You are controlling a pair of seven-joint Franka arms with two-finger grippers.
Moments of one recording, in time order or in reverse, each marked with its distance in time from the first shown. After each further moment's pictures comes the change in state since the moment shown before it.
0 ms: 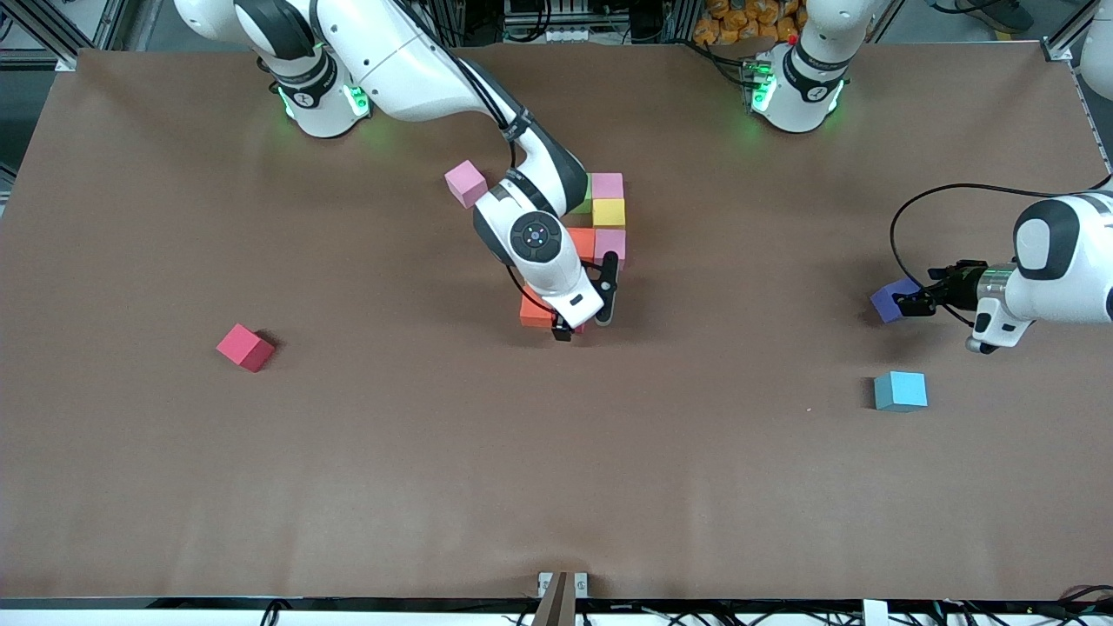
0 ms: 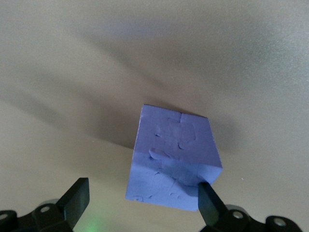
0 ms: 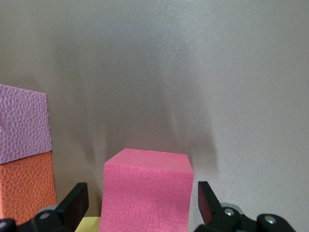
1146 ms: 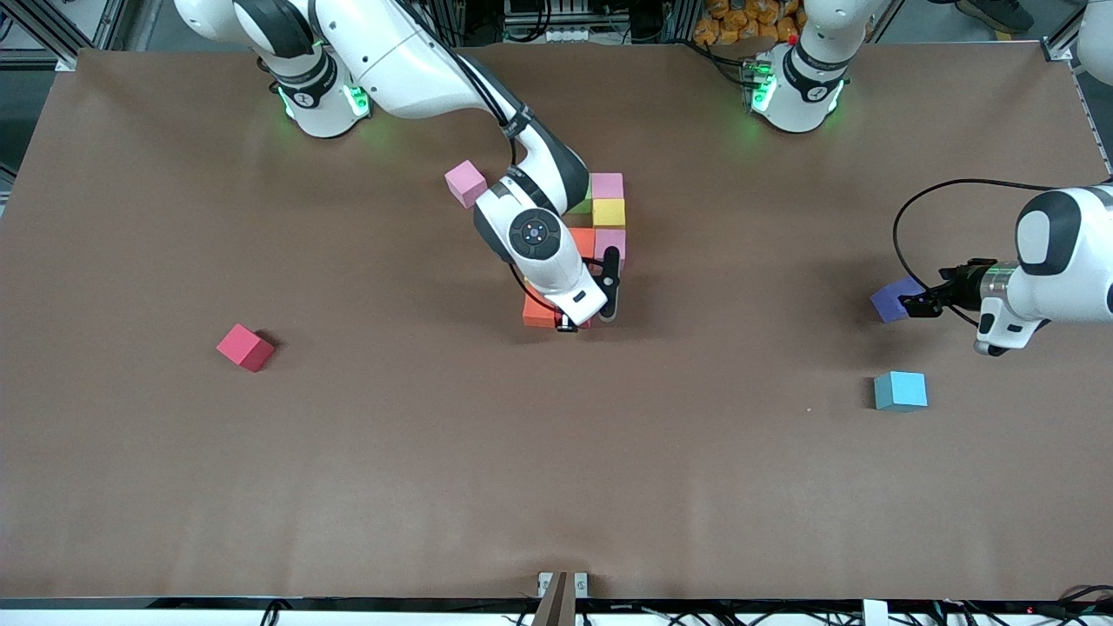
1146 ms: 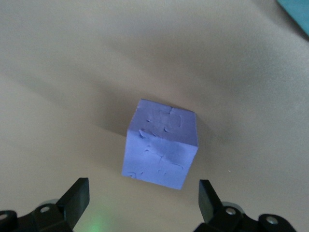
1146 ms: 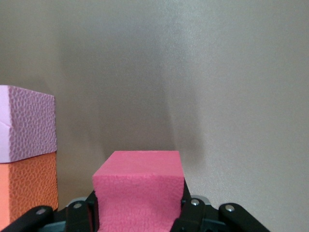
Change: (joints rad) left arm -0.054 -0.066 0.002 0.005 0.015 -0.030 -0.064; right arm 0.000 -0.008 0.002 -0.001 0.010 0.008 -0.059
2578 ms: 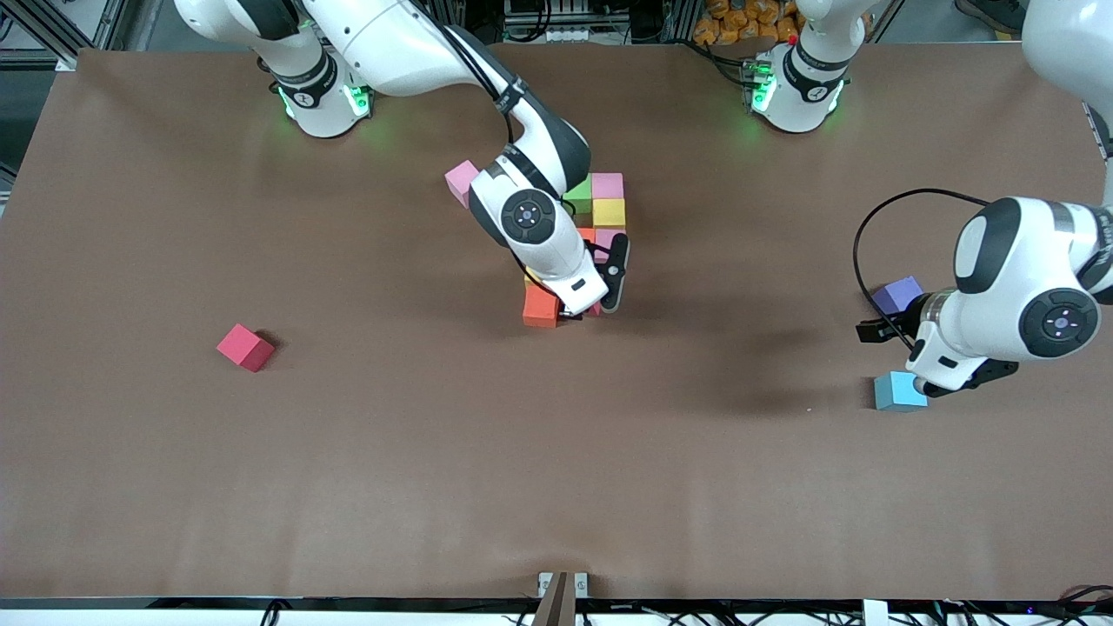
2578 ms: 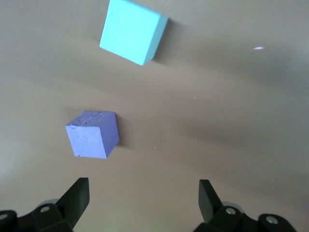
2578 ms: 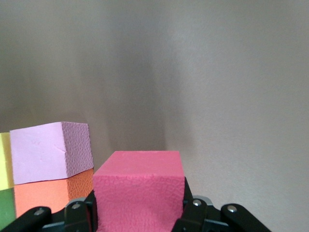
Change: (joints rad) left arm -0.314 0.002 0.000 0.244 0.083 -0.176 -0.033; right arm -0.004 -0.065 0.016 -0.008 0.064 -0.041 0.091
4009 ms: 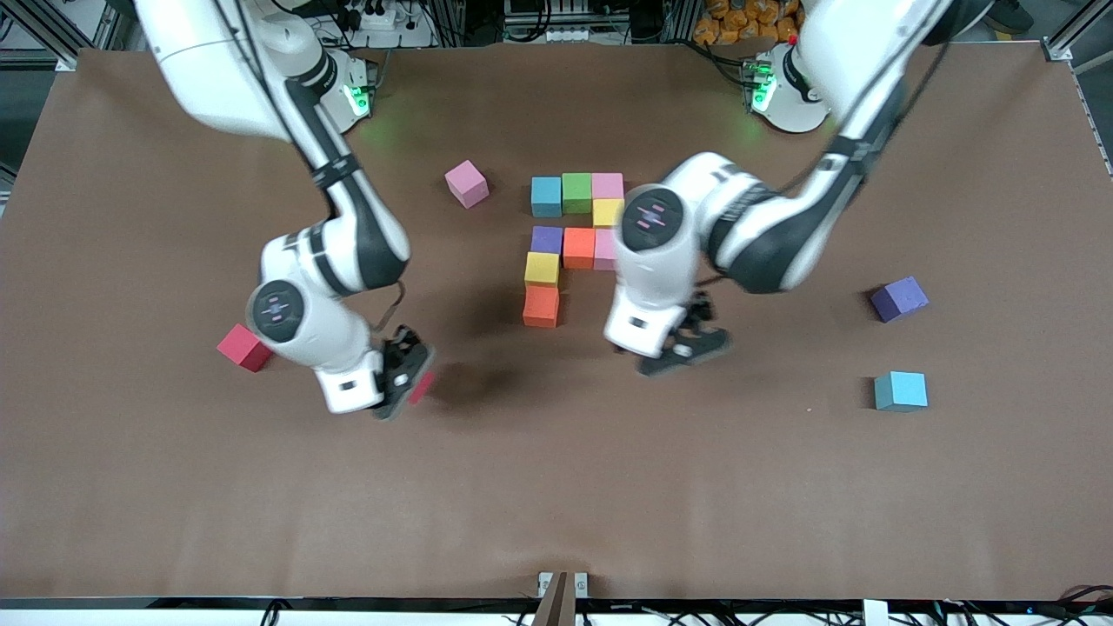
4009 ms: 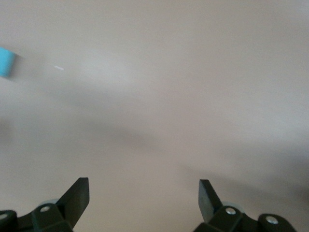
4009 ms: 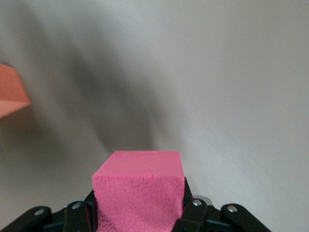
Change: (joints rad) left arm -0.614 0.156 0.007 0.372 0.199 -0.015 -0.524; right arm -0.372 -0.175 -0.025 -0.172 -0.107 -0.030 -0.058
